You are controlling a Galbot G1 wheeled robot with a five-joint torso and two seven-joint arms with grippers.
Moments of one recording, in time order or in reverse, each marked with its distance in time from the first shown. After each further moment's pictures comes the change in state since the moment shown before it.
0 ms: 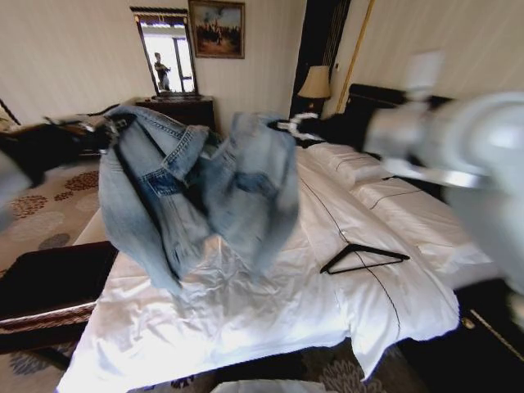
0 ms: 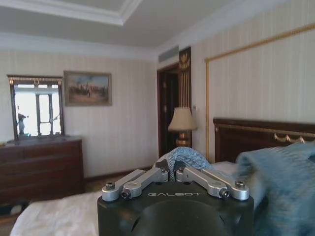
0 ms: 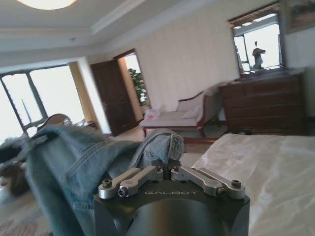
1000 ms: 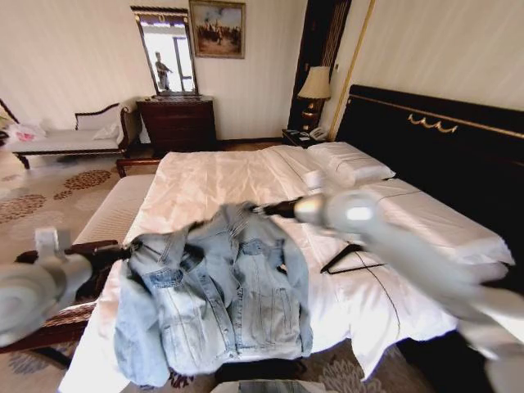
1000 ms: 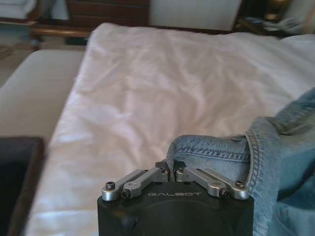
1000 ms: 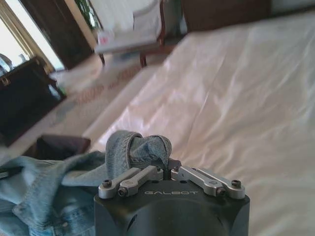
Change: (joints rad) left arm 0.537 -0.350 0.334 0.150 0.543 0.067 0.107; right arm -0.177 0.406 -0.463 -0.251 -0.387 -0.002 0.190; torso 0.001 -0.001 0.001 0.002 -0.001
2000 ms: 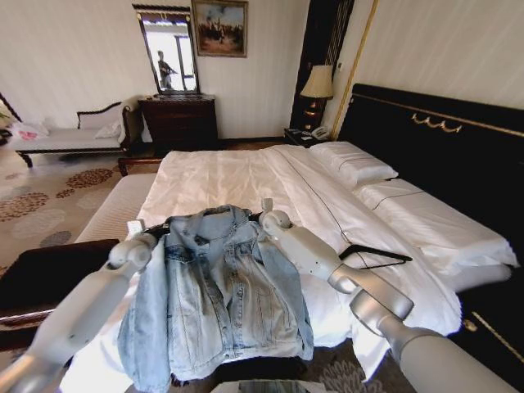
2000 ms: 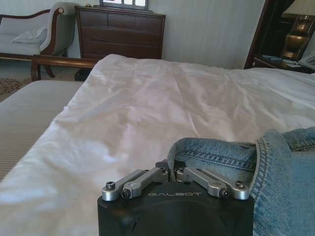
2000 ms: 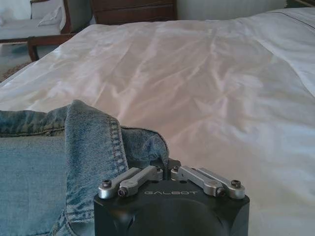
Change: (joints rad) left arm -0.987 -0.234 1.042 0.750 0.564 -0.348 0.188; right arm -0.025 0.465 -0.047 -0.919 -0.793 0.255 -0.282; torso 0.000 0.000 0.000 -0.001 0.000
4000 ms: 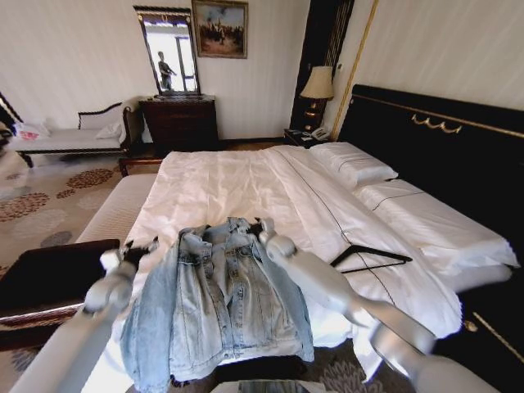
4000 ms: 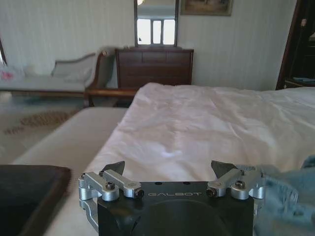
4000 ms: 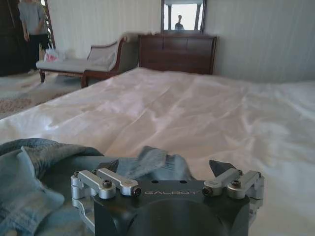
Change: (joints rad) left arm 0.602 -0.129 -0.490 -0.232 0.338 -0.208 0.133; right arm -0.296 -0.172 0.010 0.351 -0.319 0.253 -0.123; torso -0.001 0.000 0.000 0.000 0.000
